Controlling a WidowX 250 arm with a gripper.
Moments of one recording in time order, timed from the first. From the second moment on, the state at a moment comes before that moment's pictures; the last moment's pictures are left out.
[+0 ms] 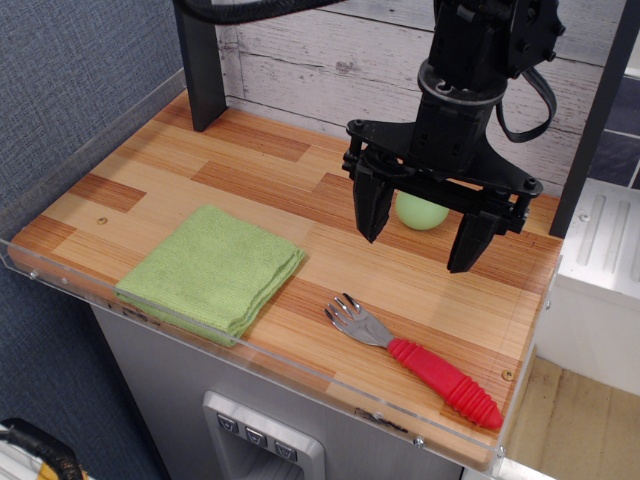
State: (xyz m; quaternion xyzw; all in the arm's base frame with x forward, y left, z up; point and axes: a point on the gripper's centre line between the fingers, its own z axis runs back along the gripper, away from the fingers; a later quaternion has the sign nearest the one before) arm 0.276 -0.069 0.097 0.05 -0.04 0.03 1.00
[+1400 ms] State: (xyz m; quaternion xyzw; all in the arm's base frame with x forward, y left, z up) arm 0.383 -0.032 0.069 0.08 -0.03 0.04 1.00
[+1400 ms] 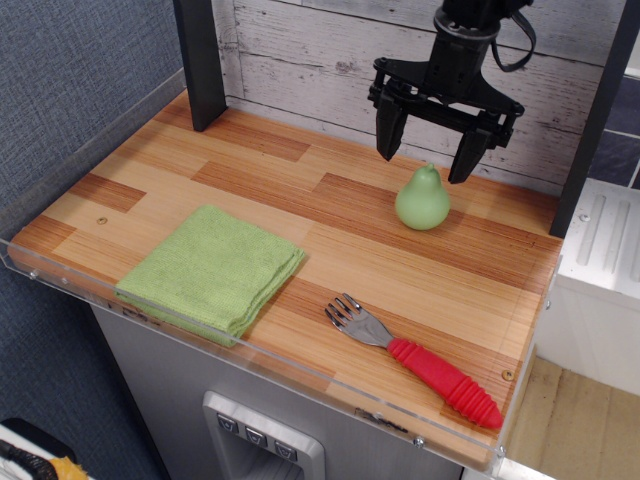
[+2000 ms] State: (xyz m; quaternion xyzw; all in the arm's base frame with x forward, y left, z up) arm 0.389 -0.027 0.050 0.08 -0.02 0.04 1.00
